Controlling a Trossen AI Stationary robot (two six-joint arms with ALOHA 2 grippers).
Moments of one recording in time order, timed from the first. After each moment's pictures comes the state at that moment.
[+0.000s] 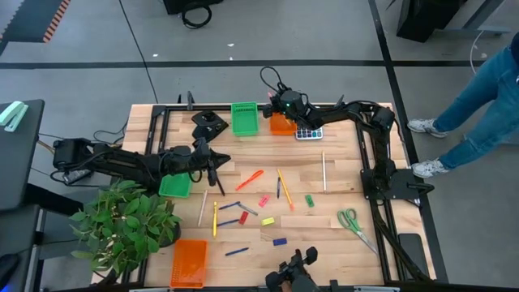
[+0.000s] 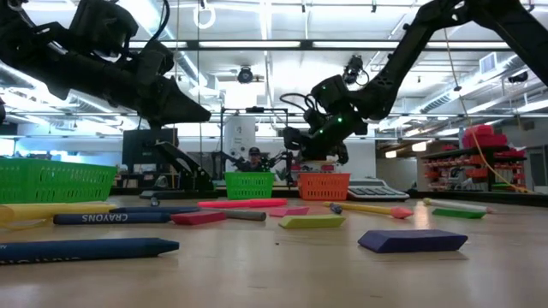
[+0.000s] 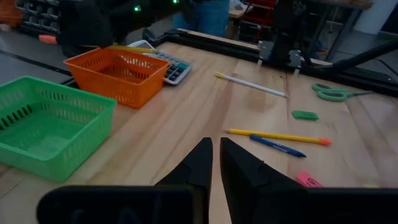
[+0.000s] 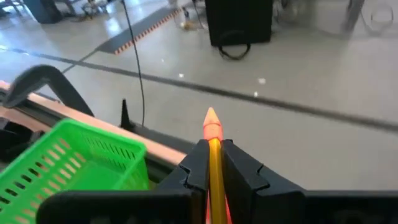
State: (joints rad) left arm 0.13 1.15 0.22 0.71 -0.18 -0.18; right arm -0.62 2.00 1.10 0.51 0.33 0.36
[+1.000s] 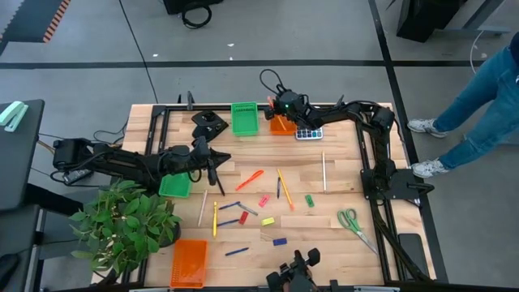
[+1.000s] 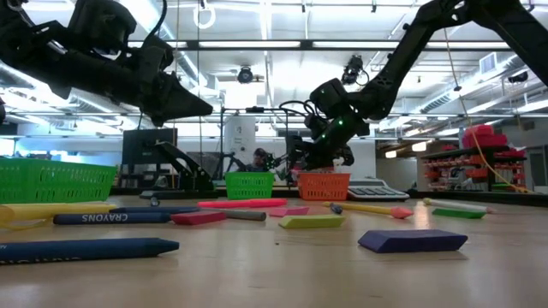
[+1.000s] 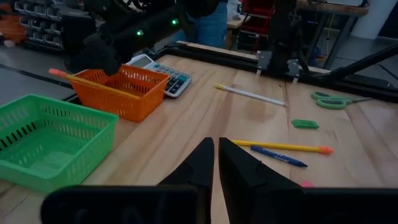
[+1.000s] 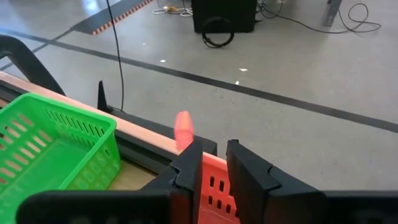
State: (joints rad) left arm 0.13 1.15 0.22 0.75 -0.18 -0.14; right arm -0.61 2.00 1.10 0.43 0.38 0.33
